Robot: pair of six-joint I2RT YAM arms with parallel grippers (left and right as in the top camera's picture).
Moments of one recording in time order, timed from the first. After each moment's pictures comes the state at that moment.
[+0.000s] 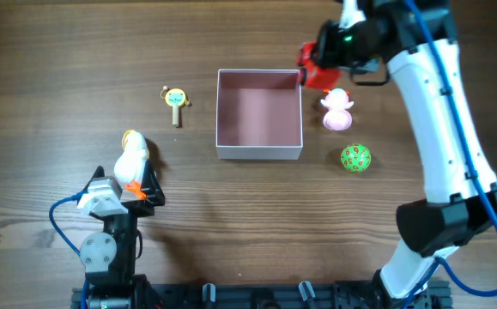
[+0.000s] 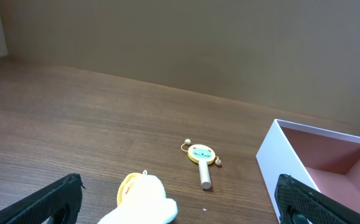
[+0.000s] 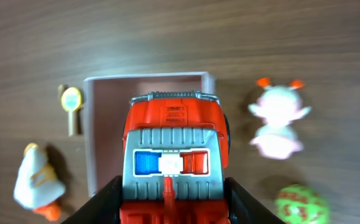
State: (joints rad) left arm 0.05 0.01 0.01 -0.07 0.00 -0.20; right arm 0.28 1.91 2.15 -1.35 -0.13 0.38
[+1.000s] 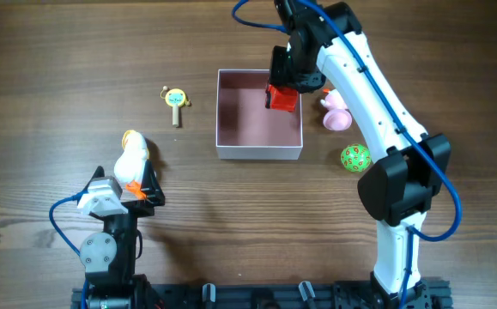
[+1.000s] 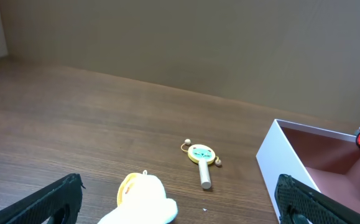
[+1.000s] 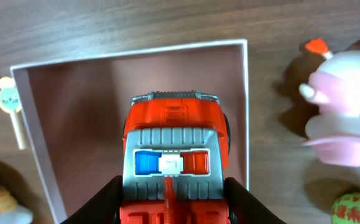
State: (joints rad) left arm 0.05 0.01 0.01 -0.07 0.00 -0.20; right arm 0.41 2.17 2.15 -1.30 -0.04 0.53
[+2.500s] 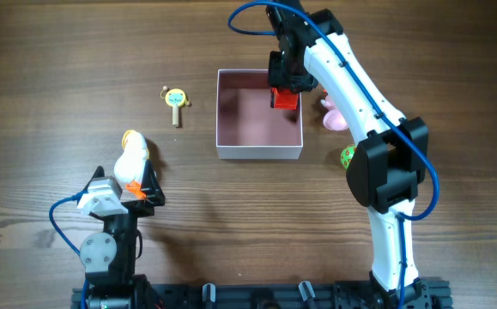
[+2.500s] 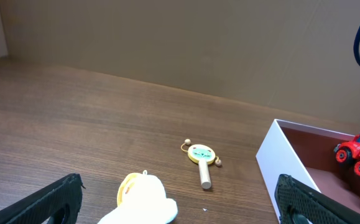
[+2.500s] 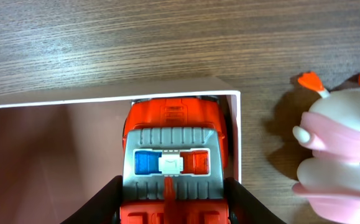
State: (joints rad) left arm 0.05 0.01 0.01 -0.07 0.00 -0.20; right arm 0.41 2.28 2.15 -1.22 0.06 0.48
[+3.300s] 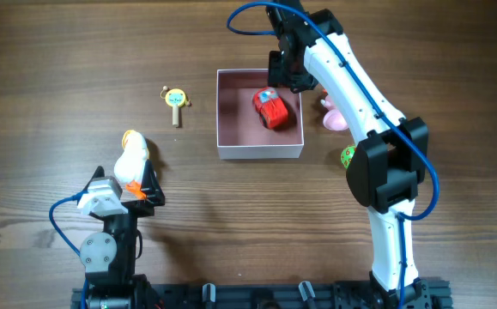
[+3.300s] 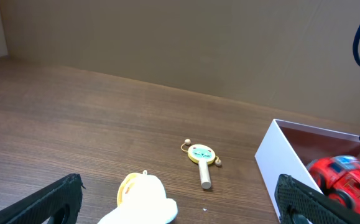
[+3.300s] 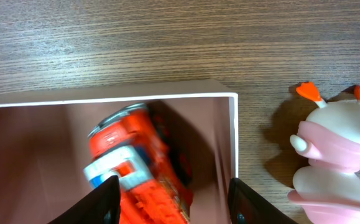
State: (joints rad) left arm 0.05 0.01 0.01 -0.07 0.00 -0.20; right arm 0.41 2.28 2.15 -1.21 0.07 0.45
